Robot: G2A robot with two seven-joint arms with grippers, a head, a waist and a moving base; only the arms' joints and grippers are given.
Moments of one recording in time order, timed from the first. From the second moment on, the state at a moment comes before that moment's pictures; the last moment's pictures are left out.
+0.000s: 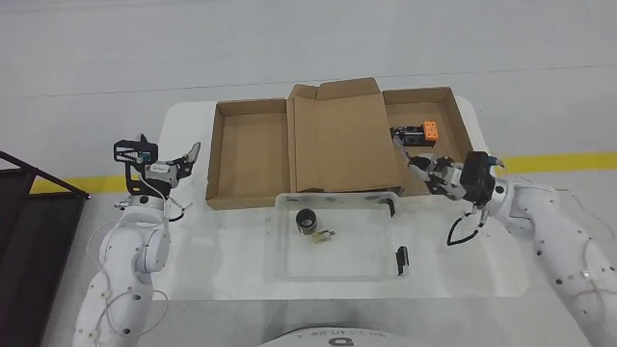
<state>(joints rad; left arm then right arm) 1.73 -1.15 -1.60 -1.80 1.33 0.00 0.00 -1.50 -0.82 1.37 -1.45 -1.24 -0.86 -0.42</state>
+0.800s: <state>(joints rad) 1.73 -1.15 -1.60 -1.80 1.33 0.00 0.00 -1.20 -0.91 1.19 -1.17 -0.93 -0.59 0.08</state>
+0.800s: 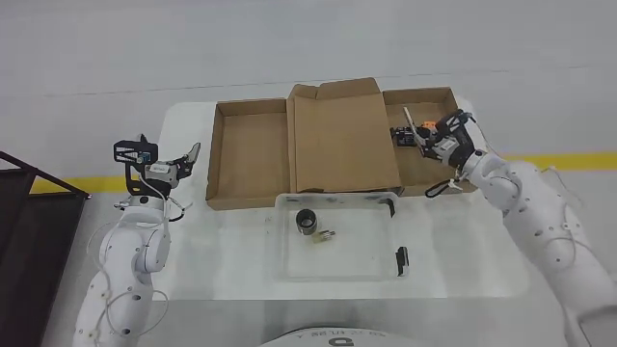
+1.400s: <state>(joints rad) 1.73 -1.15 -1.60 -1.80 1.33 0.00 0.00 -1.34 -0.89 1.28 -1.25 -1.05 -0.81 -0.29</state>
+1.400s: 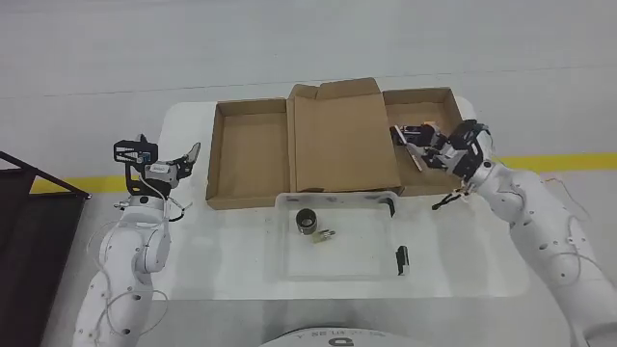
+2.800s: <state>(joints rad) 1.78 -1.12 -1.50 -2.22 1.33 -0.59 -0.38 -1.49 -0.87 1.33 -1.28 -1.52 -0.81 -1.01</state>
